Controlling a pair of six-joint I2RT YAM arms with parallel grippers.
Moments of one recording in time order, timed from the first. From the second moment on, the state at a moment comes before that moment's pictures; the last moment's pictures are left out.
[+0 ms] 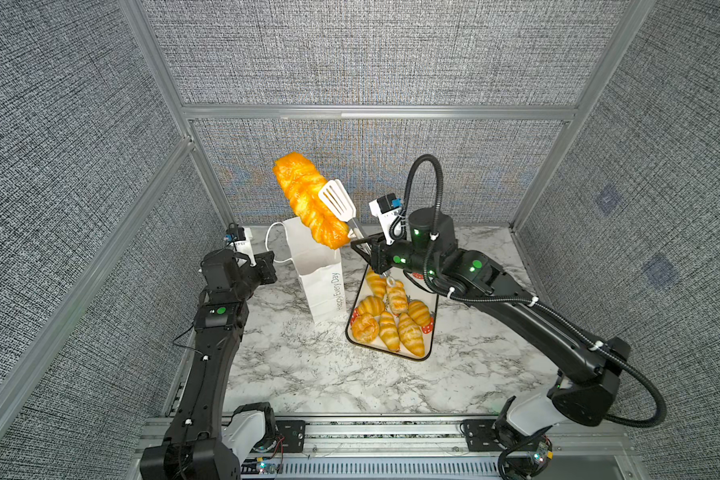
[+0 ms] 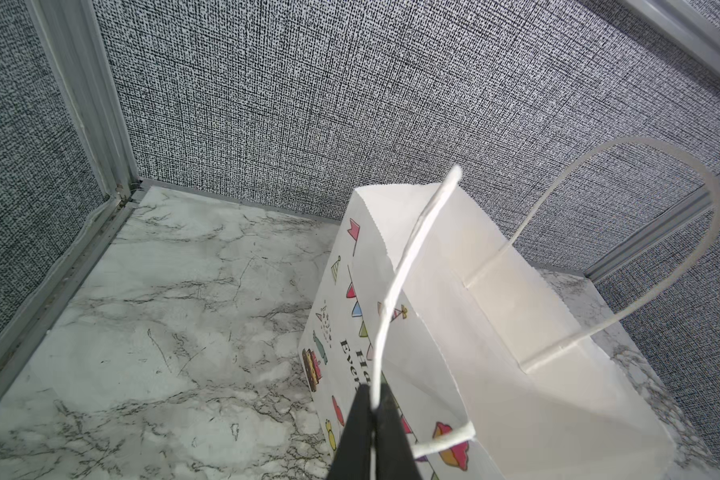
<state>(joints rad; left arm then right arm) 0.08 1.05 0.92 -0.20 0.36 -0.26 0.85 1.57 1.73 -0.45 -0.11 0.35</state>
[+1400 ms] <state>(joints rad) 0.08 1.05 0.91 -0.20 0.36 -0.26 0.84 1.75 1.68 -0.45 -0.11 0.44</state>
